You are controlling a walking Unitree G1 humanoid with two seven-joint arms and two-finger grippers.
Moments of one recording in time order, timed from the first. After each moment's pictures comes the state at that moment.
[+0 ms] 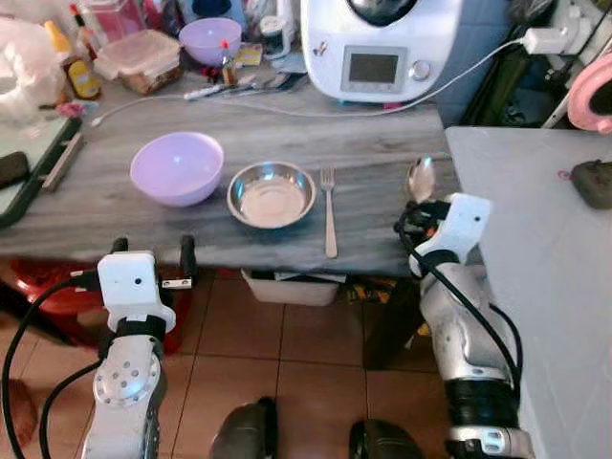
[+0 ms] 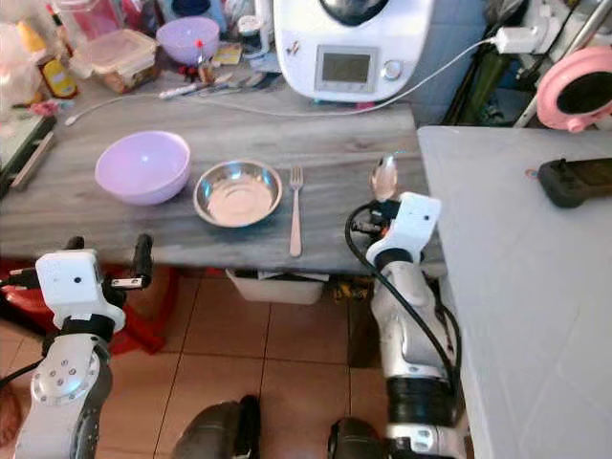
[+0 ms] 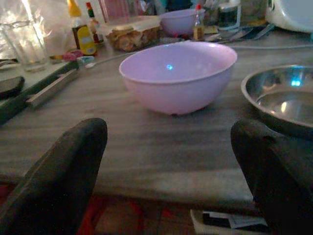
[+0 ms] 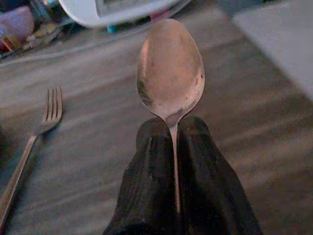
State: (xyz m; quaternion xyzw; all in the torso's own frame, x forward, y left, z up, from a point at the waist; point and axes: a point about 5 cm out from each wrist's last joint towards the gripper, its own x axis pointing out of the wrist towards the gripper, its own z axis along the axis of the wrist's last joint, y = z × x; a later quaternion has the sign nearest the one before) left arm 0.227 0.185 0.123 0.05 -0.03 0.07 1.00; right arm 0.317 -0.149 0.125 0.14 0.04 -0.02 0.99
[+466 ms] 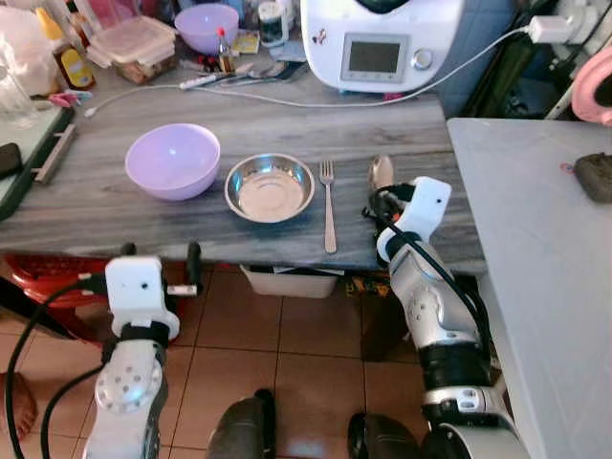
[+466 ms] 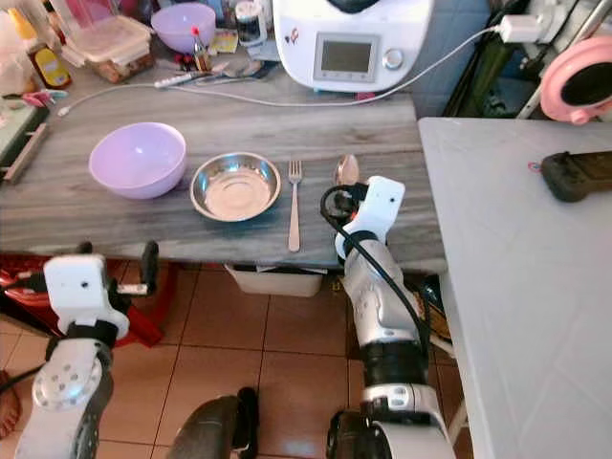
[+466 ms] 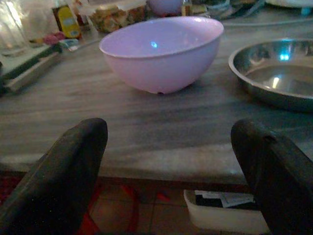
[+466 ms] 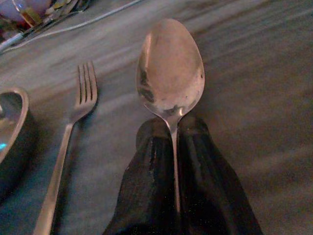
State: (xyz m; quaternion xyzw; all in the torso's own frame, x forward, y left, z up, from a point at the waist) left arm 0.222 0.180 0.117 0.05 -0.01 0.05 1.00; right arm 0.341 -0.116 0.130 0.18 0.09 0.03 0.98
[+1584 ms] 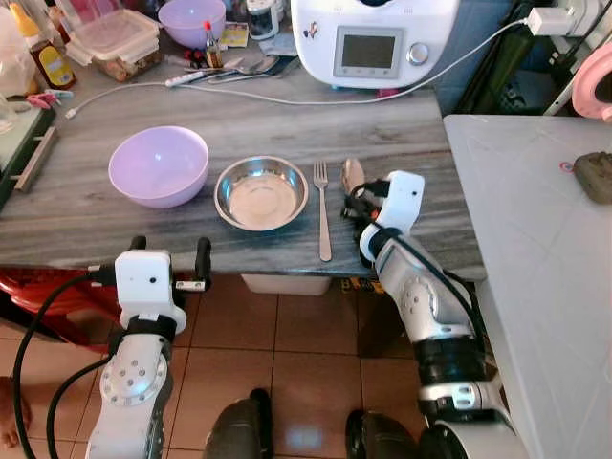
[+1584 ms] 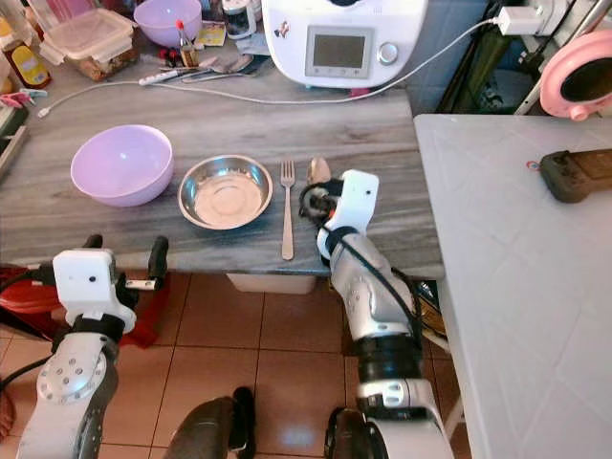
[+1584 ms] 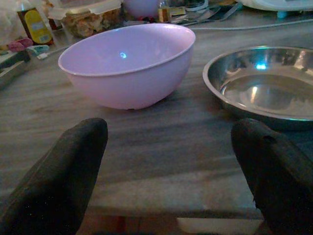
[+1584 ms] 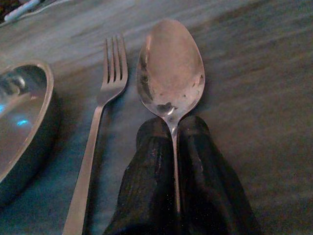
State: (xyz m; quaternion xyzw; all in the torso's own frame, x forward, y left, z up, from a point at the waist) left arm 0.228 0.173 0.125 0.05 -0.02 0.03 1.00; right arm 0.335 -0.091 0.135 0.17 0.14 0.09 0.97
